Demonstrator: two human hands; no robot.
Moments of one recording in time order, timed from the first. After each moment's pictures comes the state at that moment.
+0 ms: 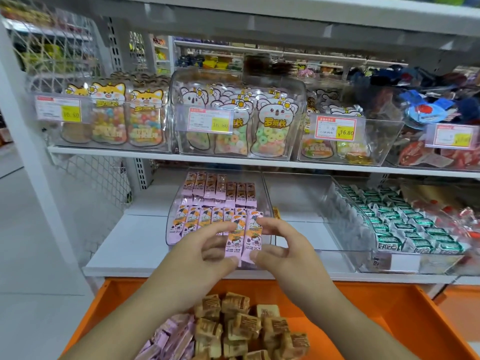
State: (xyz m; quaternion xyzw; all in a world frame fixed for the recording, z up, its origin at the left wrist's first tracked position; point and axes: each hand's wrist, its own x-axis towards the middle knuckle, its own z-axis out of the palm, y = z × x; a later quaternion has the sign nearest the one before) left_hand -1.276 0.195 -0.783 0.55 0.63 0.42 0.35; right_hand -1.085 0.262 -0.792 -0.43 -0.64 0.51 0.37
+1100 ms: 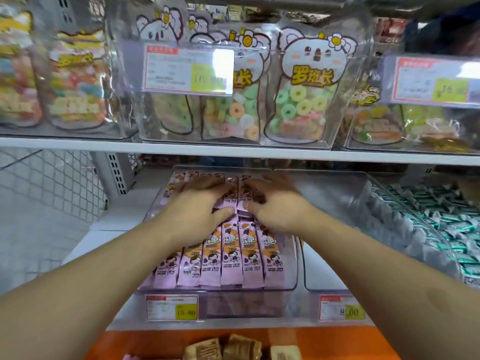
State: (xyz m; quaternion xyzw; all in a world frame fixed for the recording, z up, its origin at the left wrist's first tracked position) left_hand -1.367 0.424 -0.840 0.72 0.67 0.18 -0.01; right_hand -1.167 0.500 -0.824 -0.48 -0.86 0.10 0.12
